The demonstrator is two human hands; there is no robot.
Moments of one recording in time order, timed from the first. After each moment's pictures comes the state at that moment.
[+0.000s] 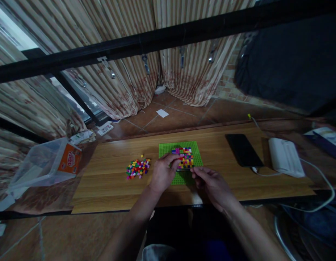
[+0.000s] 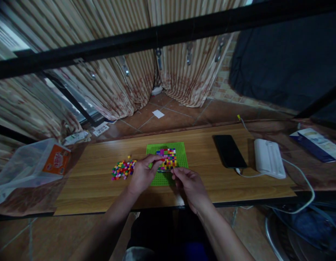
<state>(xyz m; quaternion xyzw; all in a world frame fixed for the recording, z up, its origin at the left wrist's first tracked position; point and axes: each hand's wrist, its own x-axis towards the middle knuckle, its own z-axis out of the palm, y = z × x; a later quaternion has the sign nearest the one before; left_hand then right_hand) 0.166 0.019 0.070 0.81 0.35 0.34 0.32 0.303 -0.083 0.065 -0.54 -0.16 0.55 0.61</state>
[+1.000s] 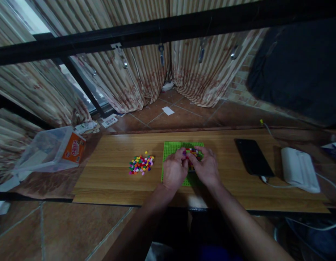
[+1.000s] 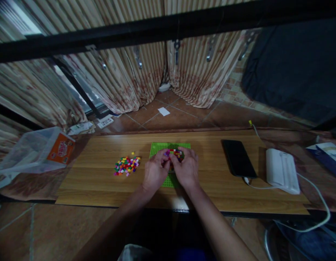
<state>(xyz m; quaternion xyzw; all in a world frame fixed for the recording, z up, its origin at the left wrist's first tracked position) 0.192 0.016 0.044 0.81 0.46 0.30 0.22 0.314 -0.019 0.038 -0.76 -0.47 0.10 0.44</state>
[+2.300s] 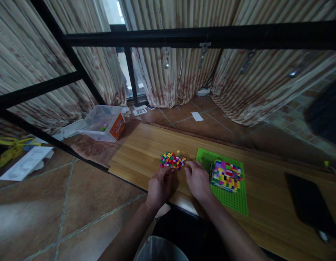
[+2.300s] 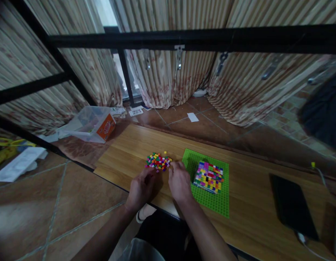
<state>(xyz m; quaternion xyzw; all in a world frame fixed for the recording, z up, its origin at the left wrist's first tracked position) 0.037 -0.023 0.012 0.69 0.59 0.37 0.21 0.198 0.006 0.024 -0.63 -0.71 0.12 0.29</state>
